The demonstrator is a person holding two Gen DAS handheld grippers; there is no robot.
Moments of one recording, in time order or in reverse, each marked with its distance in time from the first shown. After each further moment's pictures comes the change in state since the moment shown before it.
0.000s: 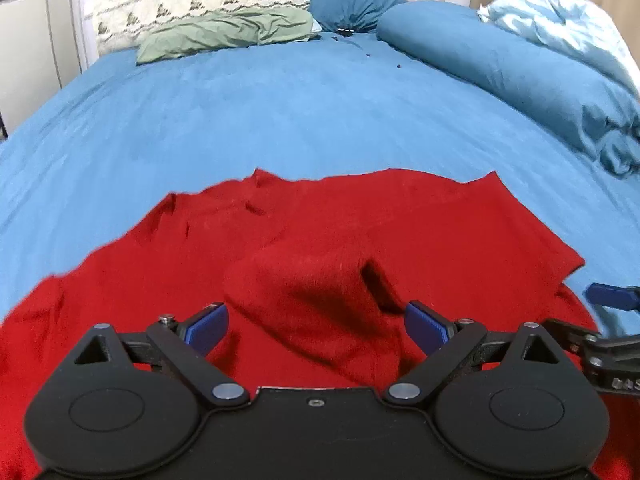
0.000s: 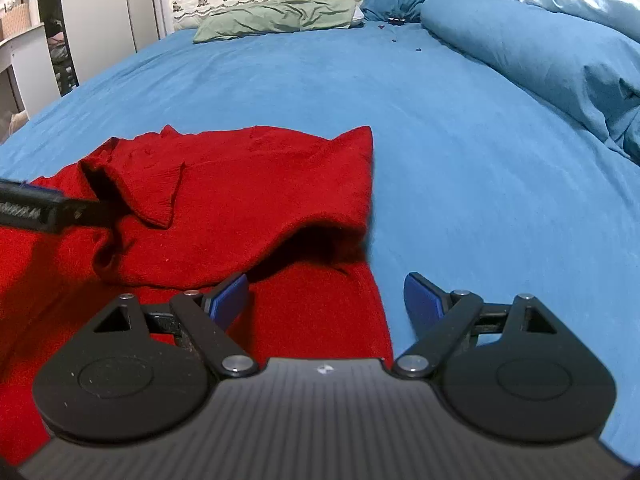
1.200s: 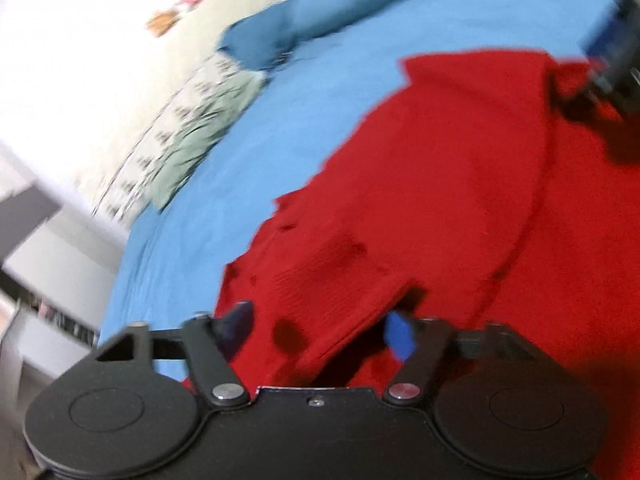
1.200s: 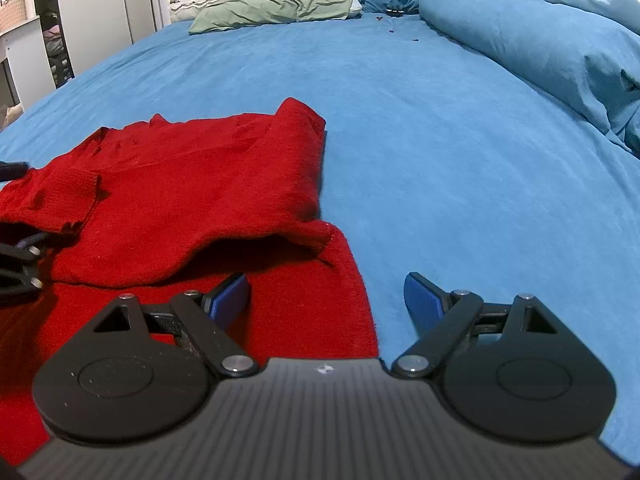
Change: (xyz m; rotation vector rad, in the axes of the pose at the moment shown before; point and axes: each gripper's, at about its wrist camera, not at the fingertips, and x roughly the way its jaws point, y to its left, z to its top) left arm -0.004 -0.035 -0.068 0.702 -0.121 0.316; right arm 0.010 -0.006 -0.003 -0.004 0.025 -0.002
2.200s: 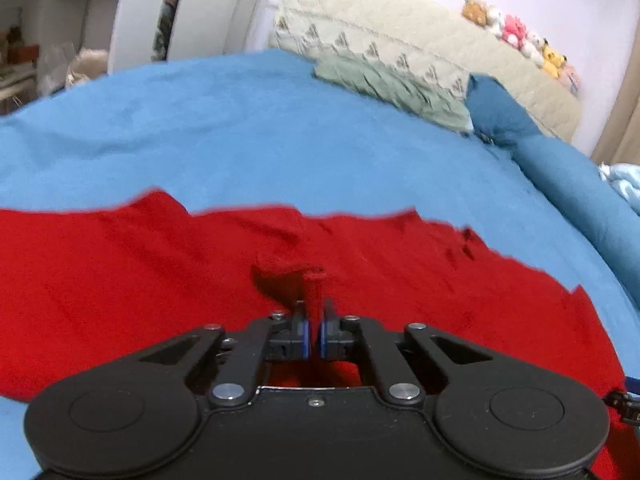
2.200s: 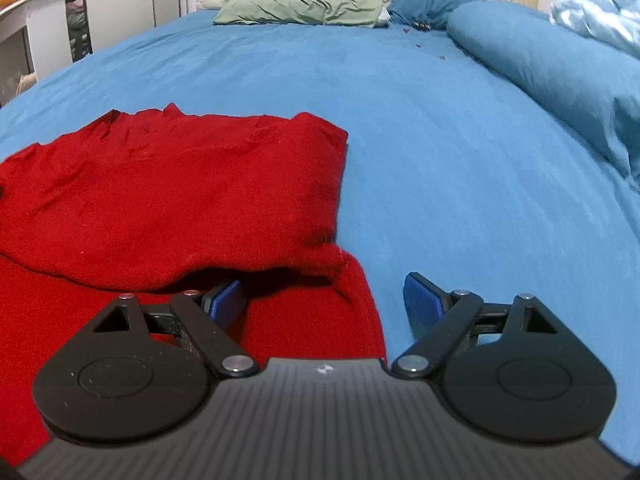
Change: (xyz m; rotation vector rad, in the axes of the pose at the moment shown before) left arm -0.008 0.142 -0.153 -1.223 0.020 -0.066; right arm 0.014 0.013 0.012 -0.150 -0.033 -0.006
